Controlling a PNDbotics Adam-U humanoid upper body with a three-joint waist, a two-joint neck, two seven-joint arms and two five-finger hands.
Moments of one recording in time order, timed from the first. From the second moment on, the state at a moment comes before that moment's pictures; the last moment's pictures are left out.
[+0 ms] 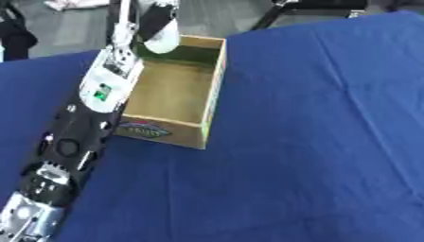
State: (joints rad) left arm -1.06 0.36 -0.08 -1.11 -0.18 0.13 0.32; right arm -0.56 -0.40 0.12 -1.98 -0.26 0.37 -0.28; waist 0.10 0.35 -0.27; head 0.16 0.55
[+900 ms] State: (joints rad) left arm -1.07 0.35 -0.07 -0.96 -0.30 0.13 0.20; right arm -0.56 -0.40 0.12 -1.98 -0.26 0.37 -0.28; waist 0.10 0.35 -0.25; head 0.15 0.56
